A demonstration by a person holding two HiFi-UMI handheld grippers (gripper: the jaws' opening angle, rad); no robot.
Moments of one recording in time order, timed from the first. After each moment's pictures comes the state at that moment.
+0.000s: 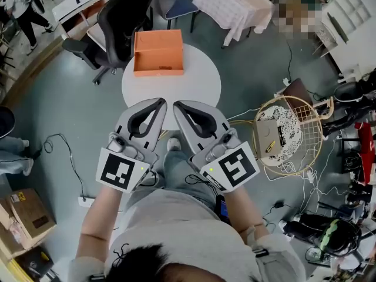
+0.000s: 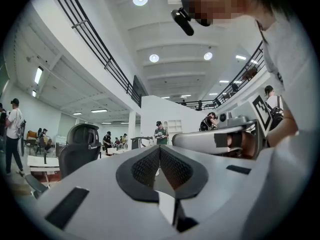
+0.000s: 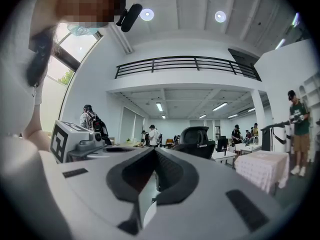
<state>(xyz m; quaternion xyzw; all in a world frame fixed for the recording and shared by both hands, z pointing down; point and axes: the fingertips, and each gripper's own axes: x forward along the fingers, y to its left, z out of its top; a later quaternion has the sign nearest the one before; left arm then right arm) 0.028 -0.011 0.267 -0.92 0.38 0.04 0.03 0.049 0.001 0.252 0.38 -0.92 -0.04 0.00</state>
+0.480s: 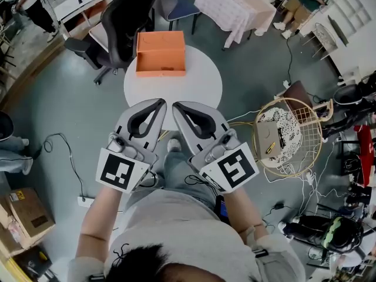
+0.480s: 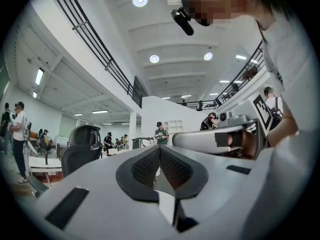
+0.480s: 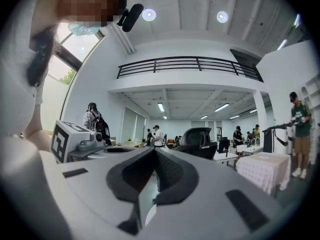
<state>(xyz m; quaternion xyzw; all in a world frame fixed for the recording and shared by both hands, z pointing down) 0.017 -0.005 0.265 -0.92 0.38 0.05 0.03 0.036 0.009 0.249 0.37 -0.93 -0.04 0.01</state>
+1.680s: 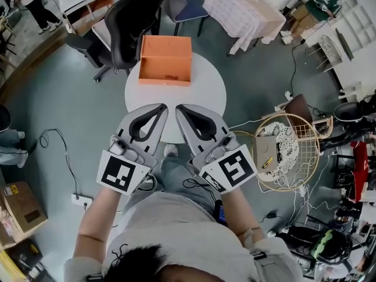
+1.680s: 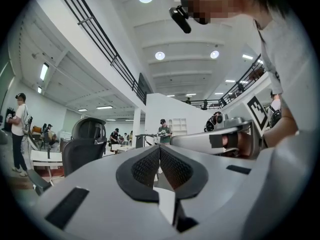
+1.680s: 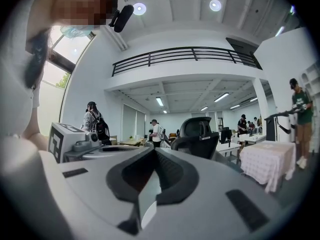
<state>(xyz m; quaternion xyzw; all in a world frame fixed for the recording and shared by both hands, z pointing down) 0.010 -0.061 0.280 -0.92 0.40 0.04 0.01 0.034 -0.058 0.268 0.36 -0.93 0.00 0.02</state>
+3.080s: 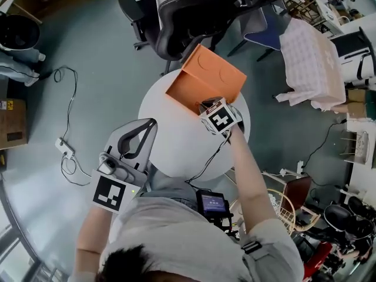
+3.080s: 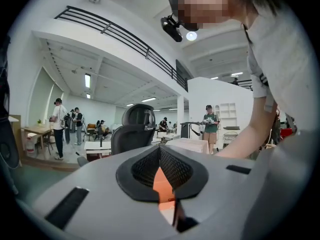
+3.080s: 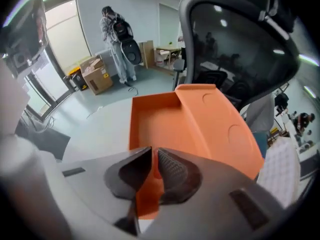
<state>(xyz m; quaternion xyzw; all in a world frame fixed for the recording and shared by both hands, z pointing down) -0.056 -0.183 0.335 -0.77 0.64 -0.02 -0.06 0.038 -0.334 0.599 0.07 -0.83 0.03 0.55</state>
